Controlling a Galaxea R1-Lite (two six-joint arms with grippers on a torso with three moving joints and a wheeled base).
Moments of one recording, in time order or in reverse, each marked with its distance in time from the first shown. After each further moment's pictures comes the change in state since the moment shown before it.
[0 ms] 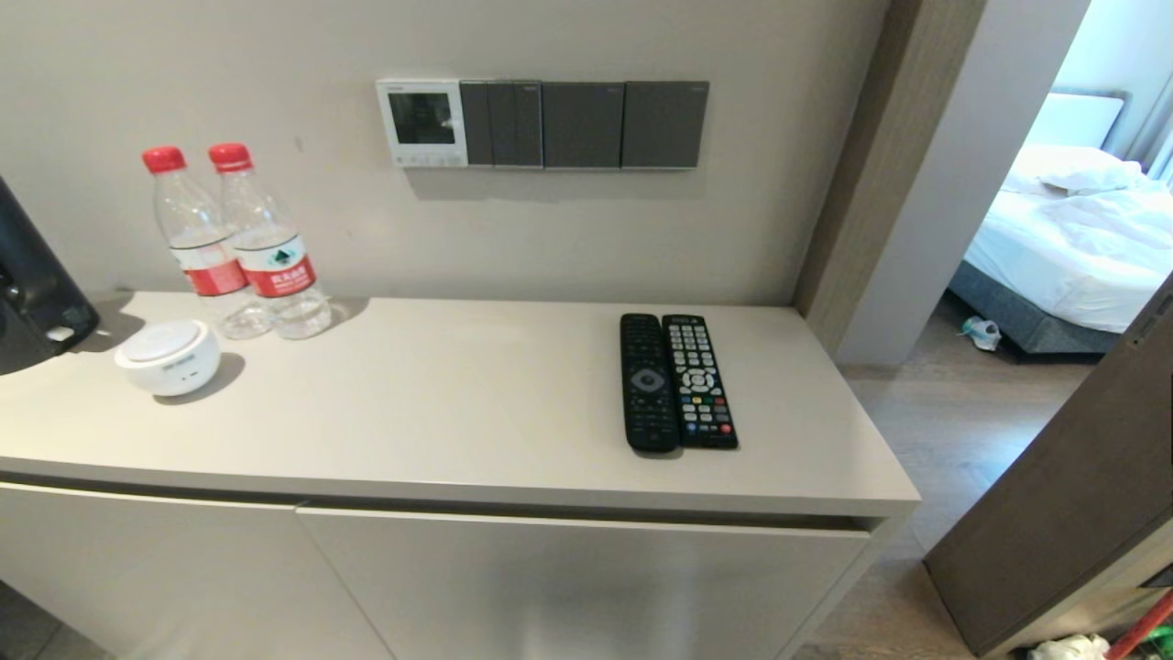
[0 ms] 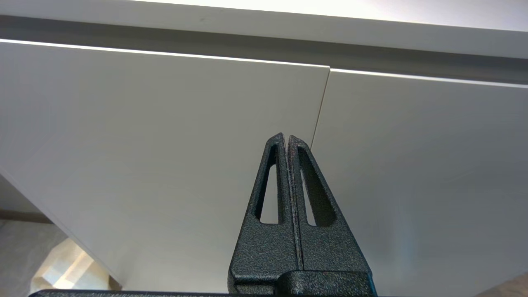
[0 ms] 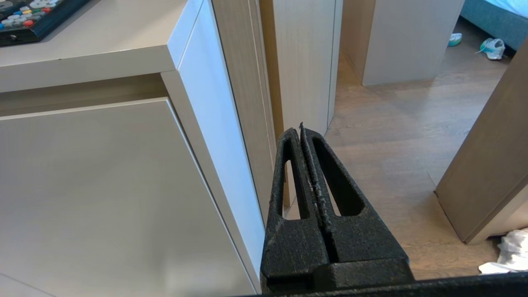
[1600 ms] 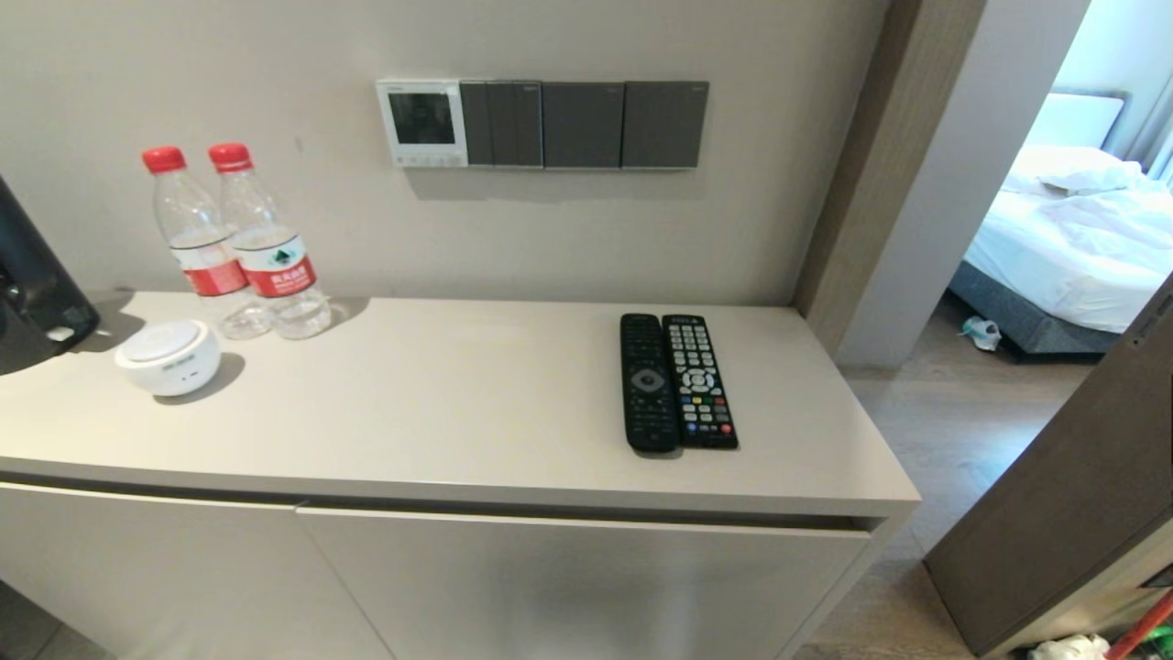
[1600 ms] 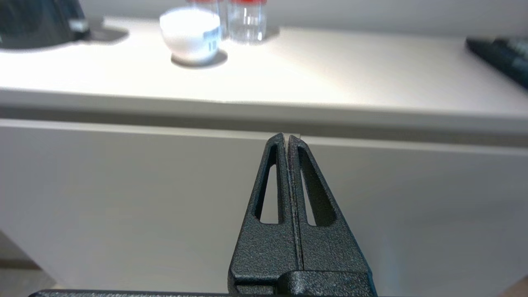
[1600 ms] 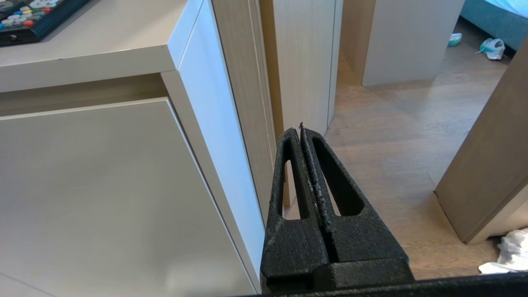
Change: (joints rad) left arm 0.000 0.125 -0.250 0.031 -0.055 0.004; right arm 0.000 0.000 0.000 0.000 0.000 0.000
